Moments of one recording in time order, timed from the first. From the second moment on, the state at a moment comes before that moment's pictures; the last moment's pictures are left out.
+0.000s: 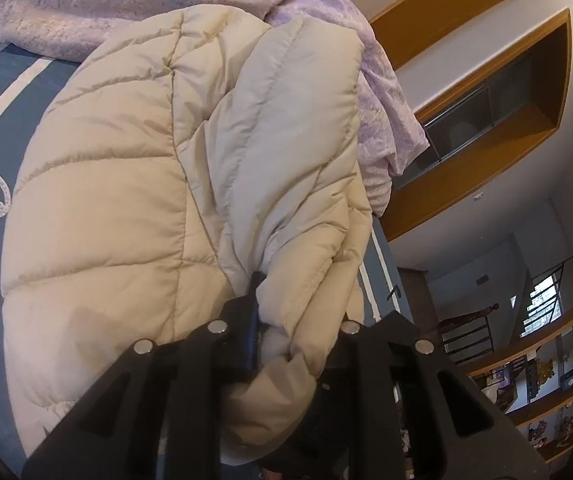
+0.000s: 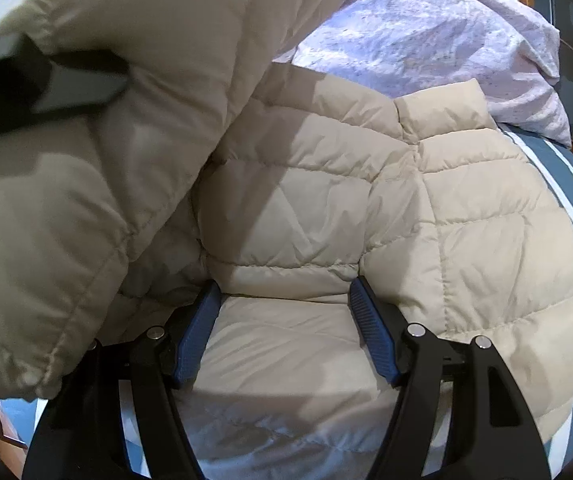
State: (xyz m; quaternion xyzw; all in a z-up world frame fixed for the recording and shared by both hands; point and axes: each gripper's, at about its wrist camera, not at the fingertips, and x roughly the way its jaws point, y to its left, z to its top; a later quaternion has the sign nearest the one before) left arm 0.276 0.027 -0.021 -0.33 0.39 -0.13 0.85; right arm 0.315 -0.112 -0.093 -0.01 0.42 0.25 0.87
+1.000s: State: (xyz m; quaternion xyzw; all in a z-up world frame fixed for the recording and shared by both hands) left arm 0.289 -0.020 -0.048 -0.28 0.43 -0.10 0.85; right arm 0.295 -0.191 -0.075 -0.01 0.39 0.25 0.89
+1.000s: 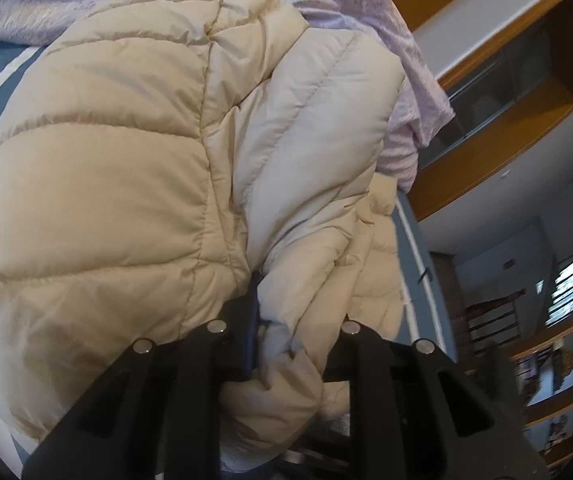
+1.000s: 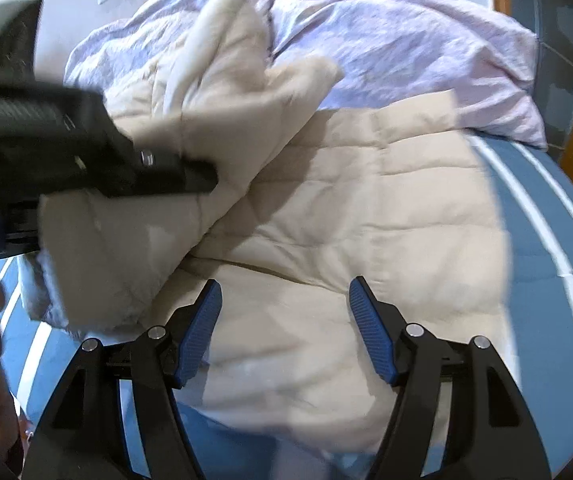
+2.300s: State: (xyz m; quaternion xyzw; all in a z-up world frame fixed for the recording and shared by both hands) left arm 0.247 -0.067 0.013 -0.11 0.40 -0.08 0.91; right arm 0.293 -0.262 -0.099 0.06 0.46 0.17 0.87
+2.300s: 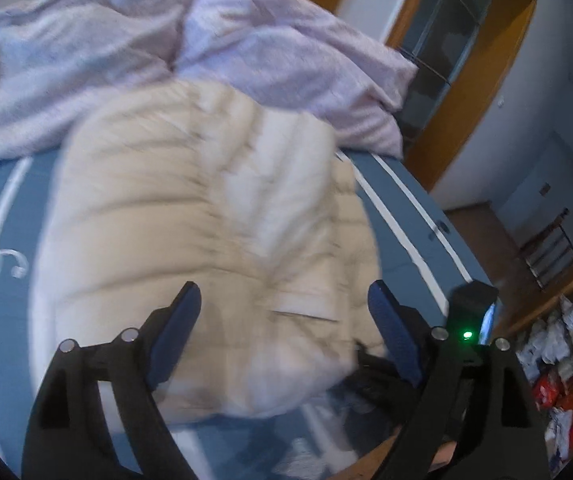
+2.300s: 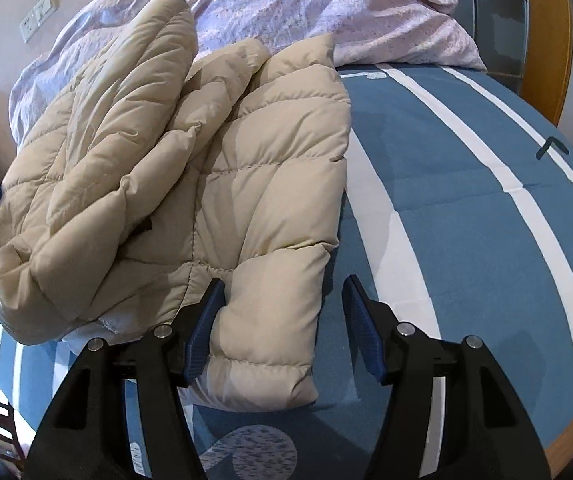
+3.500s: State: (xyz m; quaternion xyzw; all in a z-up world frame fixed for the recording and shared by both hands) left arm 0.274 -0.022 -0.053 -0.08 0.43 0.04 0.90; right arm 0.292 -0.256 -0.101 0.06 0.45 0.17 0.87
